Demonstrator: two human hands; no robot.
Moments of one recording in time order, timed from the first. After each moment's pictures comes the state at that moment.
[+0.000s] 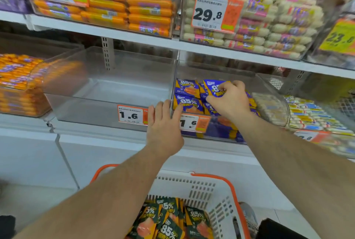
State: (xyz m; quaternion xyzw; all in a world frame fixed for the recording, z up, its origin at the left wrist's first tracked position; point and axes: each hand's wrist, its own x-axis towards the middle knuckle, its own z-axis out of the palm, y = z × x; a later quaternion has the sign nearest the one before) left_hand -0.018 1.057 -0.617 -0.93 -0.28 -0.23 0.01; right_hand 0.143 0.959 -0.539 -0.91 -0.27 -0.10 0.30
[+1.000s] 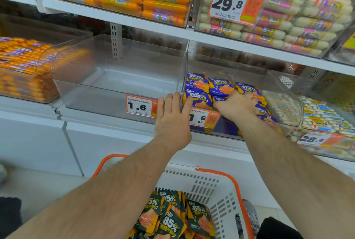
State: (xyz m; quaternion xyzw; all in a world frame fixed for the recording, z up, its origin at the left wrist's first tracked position) left_hand -0.016 1.059 -0.618 -0.94 -0.27 -0.21 0.00; right_hand 0.145 0.975 -0.561 -0.98 -0.16 -0.02 0.14
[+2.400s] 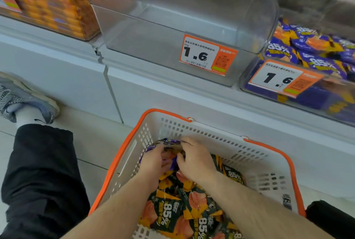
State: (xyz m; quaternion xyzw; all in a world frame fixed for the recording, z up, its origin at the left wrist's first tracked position) left_hand -0.168 1.074 -0.815 -0.32 -0.57 -0.15 -0.74; right_hand -0.049 1.007 -0.823 -0.81 -0.55 0.13 0.17
